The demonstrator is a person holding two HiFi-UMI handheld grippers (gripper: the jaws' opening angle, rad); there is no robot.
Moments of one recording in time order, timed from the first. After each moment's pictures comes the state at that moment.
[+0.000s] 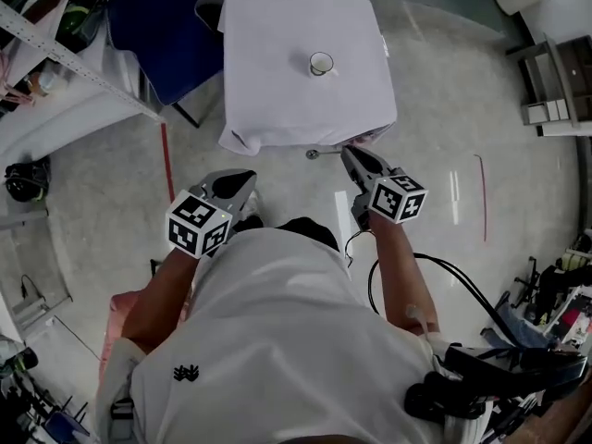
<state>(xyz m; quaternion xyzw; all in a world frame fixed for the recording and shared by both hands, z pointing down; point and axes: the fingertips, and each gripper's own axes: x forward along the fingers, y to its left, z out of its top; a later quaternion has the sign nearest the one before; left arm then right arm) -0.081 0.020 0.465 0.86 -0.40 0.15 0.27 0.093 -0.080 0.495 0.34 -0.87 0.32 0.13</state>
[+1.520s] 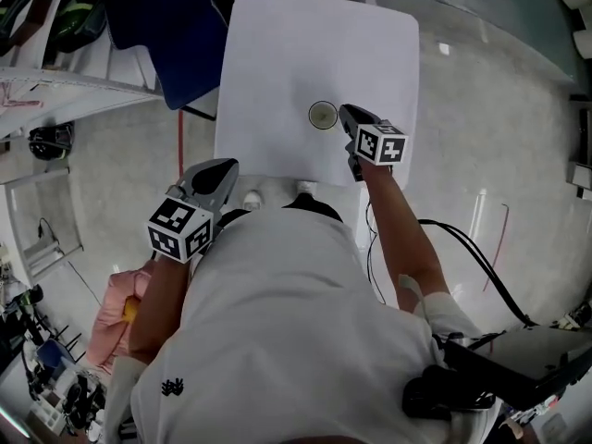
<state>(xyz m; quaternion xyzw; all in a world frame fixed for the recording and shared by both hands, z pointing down) -0.073 -0.254 0.477 0.76 -0.54 0.19 0.31 0.071 -0.453 0.667 0.27 -0.87 0.35 0.22</state>
